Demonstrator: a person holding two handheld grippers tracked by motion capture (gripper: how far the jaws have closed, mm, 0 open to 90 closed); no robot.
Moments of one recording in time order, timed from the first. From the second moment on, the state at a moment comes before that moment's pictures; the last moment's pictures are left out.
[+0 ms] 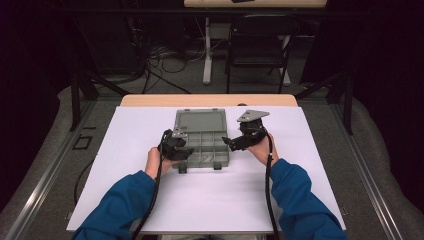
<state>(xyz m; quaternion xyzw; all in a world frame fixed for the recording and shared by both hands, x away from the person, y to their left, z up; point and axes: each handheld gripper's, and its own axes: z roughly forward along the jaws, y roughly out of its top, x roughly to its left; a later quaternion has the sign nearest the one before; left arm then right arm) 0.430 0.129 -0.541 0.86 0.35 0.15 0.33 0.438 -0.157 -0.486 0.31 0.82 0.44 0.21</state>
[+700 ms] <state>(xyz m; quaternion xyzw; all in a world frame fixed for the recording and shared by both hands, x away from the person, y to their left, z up) 0.430 0.129 -0.541 0.86 0.35 0.16 0.33 0.481 -0.150 -0.479 0.34 0.82 0.42 0.21</state>
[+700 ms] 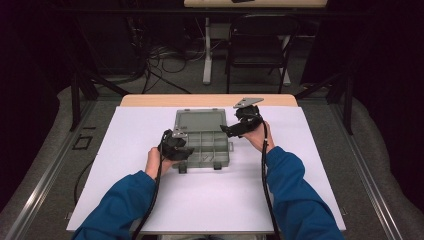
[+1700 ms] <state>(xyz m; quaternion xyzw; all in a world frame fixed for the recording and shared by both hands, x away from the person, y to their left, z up) 0.430 0.129 -0.541 0.87 0.34 0.16 0.33 0.527 -0.136 -0.515 0.37 0.85 0.32 0.20</state>
